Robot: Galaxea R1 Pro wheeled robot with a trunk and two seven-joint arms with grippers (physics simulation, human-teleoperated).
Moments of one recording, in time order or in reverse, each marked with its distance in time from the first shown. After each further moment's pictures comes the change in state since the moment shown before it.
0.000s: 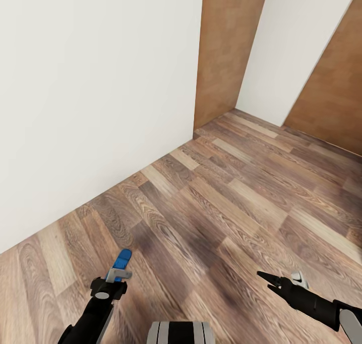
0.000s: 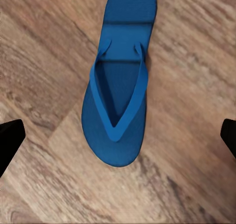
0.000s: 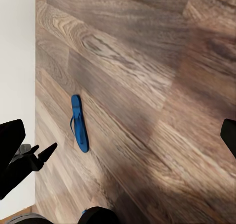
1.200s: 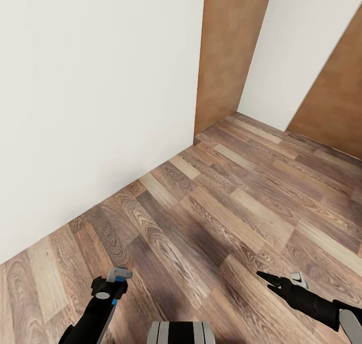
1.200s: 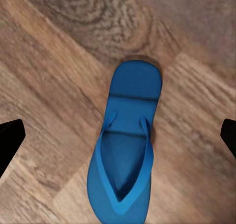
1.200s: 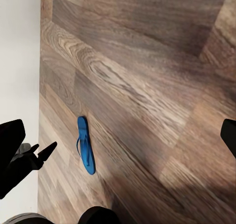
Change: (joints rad) left arm 0.000 -0.004 0.000 0.000 0.000 -0.011 0.002; right arm 0.000 0.000 0.001 0.000 0.000 0.000 0.000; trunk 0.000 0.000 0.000
